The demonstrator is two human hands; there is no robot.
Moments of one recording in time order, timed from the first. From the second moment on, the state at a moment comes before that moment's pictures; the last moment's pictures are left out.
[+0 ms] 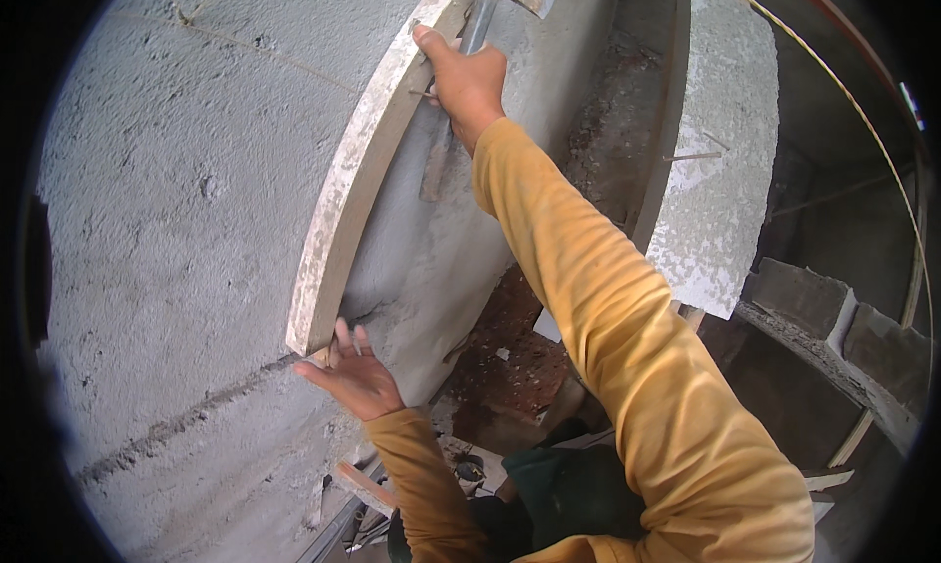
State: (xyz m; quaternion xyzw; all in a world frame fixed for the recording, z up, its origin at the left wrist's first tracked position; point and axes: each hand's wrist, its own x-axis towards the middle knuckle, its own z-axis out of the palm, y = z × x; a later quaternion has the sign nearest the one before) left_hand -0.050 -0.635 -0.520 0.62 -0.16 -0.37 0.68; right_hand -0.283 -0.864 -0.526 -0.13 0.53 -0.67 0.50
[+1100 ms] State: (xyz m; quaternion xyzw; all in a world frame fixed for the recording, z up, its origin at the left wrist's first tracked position) left_hand -0.198 -0.789 -0.530 0.54 -0.16 -0.53 0.64; right_hand -0.289 -0.865 -0.518 -0.20 0.55 -0.64 0.49
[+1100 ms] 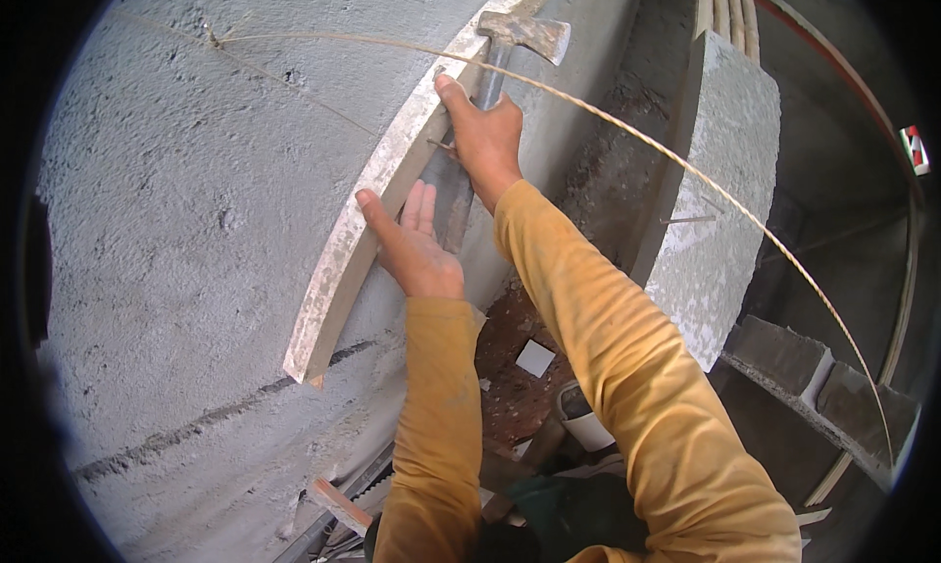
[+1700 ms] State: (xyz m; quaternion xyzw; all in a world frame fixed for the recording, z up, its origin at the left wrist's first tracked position) left_hand -0.214 -0.803 -0.508 0.45 -0.03 -0.54 0.71; right_hand -0.296 -0.866 -0.517 -0.27 0.59 -0.60 0.48
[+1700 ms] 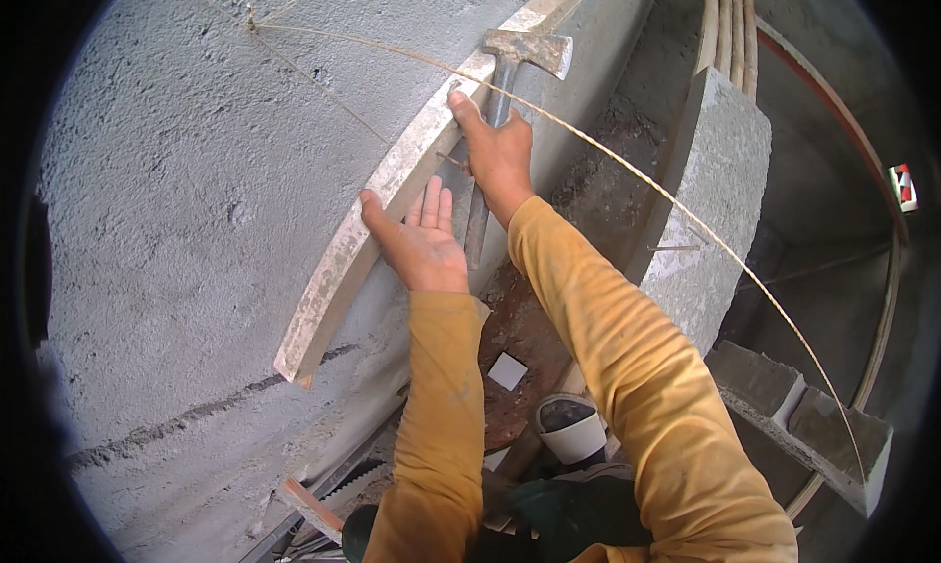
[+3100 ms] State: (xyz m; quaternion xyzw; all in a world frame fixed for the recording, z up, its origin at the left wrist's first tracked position) left_hand -0.218 -0.807 -0.512 0.47 -0.02 -0.51 0.72; right_hand -0.292 -0.743 -0.597 -0.22 0.61 -0.52 0.56
